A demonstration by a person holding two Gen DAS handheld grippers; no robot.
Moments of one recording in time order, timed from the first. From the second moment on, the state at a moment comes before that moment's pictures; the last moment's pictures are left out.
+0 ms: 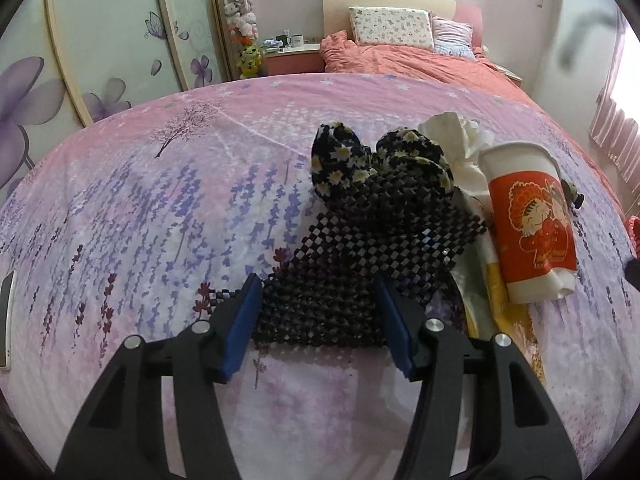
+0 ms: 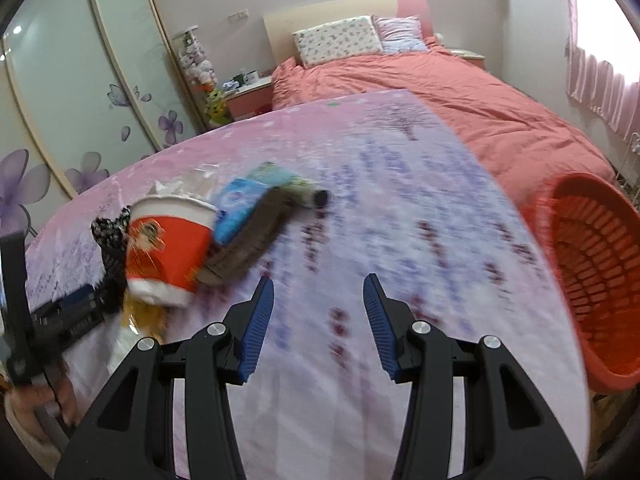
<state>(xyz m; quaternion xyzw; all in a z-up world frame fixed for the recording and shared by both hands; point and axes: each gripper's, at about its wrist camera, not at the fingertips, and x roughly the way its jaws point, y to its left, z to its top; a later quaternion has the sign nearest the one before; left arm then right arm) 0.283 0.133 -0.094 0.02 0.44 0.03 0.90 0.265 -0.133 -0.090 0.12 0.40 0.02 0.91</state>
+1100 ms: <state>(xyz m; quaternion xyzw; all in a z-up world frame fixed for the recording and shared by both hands) 0.282 0.144 -0.098 0.00 0.44 0.02 0.90 0.273 -0.141 -0.109 0.09 0.44 -0.02 0.90</state>
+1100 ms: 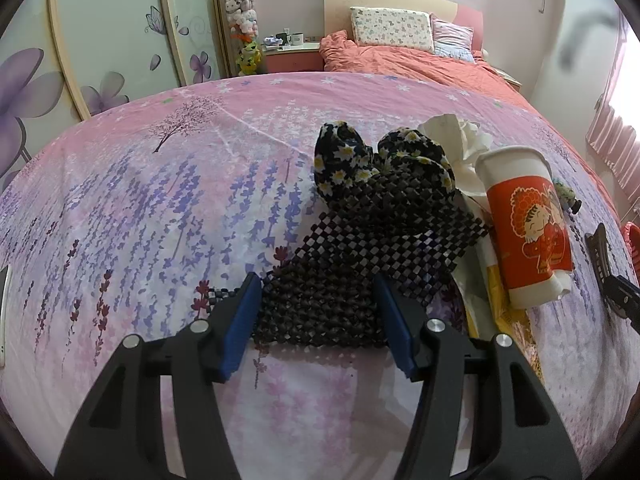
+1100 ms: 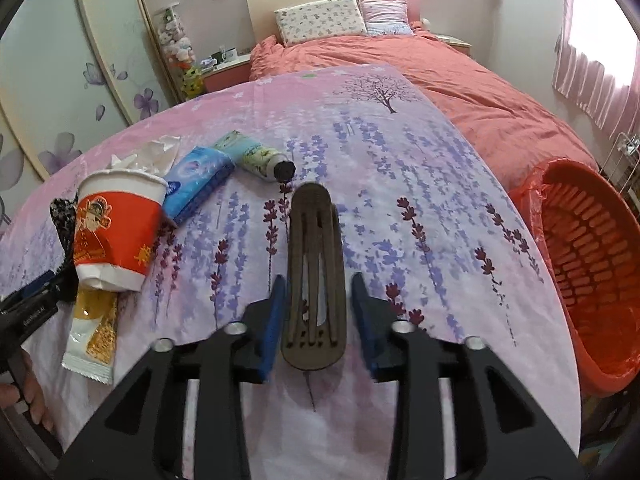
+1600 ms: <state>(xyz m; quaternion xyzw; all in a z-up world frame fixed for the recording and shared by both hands) 0.282 0.144 -0.098 0.00 0.44 0.02 0.90 0.280 -0.155 -0.117 0.07 0.43 -0.04 0.90</state>
